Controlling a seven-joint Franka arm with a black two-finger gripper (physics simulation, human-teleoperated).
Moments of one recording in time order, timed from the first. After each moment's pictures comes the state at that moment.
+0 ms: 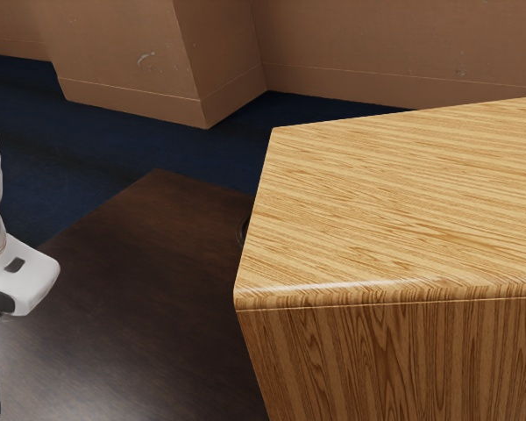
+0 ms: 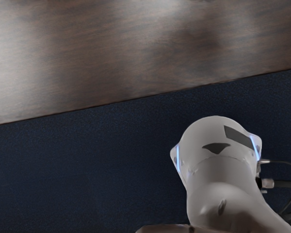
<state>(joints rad) -0.34 -0.77 0.12 -2.13 0.24 0.94 0.03</state>
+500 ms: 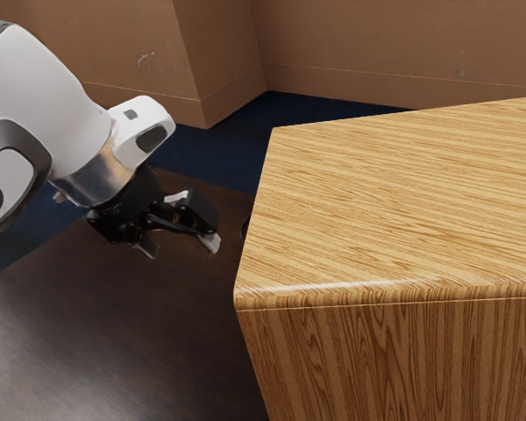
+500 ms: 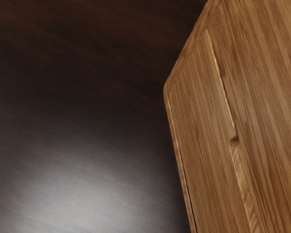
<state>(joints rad) -0.25 -0.51 0.12 -2.09 0.10 1.95 -0.56</state>
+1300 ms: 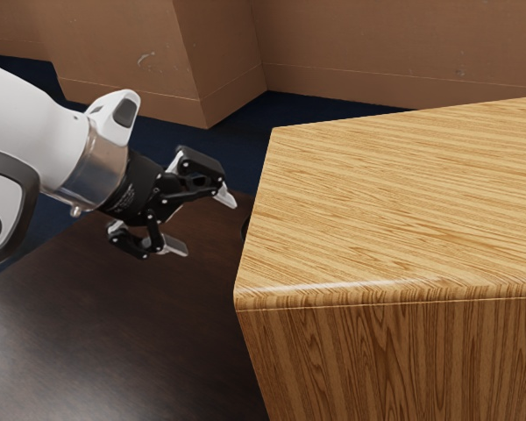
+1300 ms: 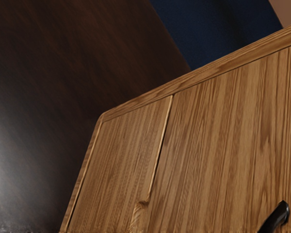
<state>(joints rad) -0.34 -0.56 0.22 -2.22 0.01 2.30 -1.05</state>
